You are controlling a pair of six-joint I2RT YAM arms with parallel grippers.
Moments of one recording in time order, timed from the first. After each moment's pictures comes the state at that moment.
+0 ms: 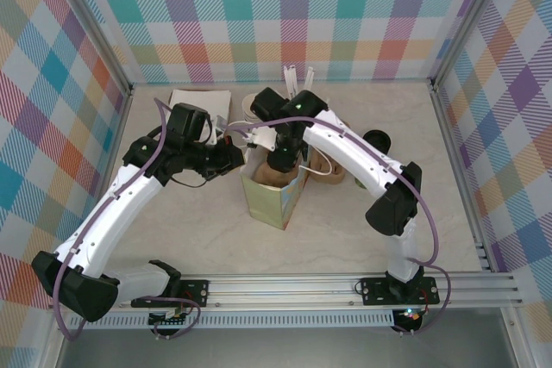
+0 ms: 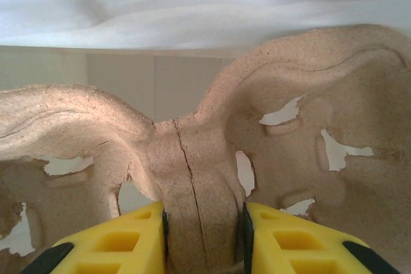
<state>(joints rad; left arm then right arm) -0.46 1.22 1.32 -0.95 0.43 -0.79 0.86 1.99 2.16 -1.49 0.06 -0.40</state>
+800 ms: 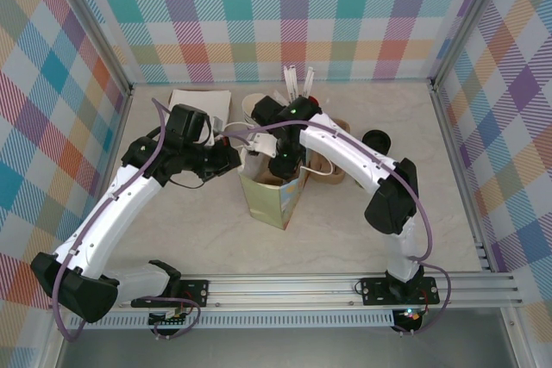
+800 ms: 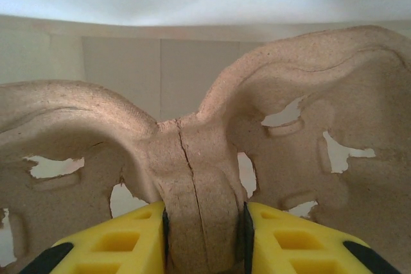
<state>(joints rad) -0.46 1.21 1.32 -0.98 0.36 -0.79 0.84 2.00 2.03 -1.43 0.03 -0.41</state>
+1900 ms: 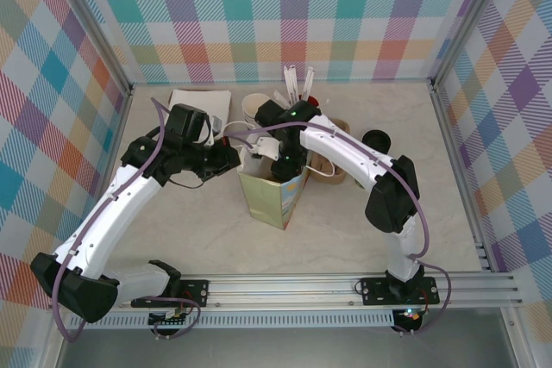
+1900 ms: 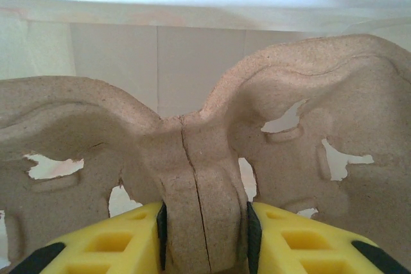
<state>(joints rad) -0.46 1.21 1.33 -0.98 0.35 -0.78 0.81 2.01 1.96 -1.39 0.01 -0.43</state>
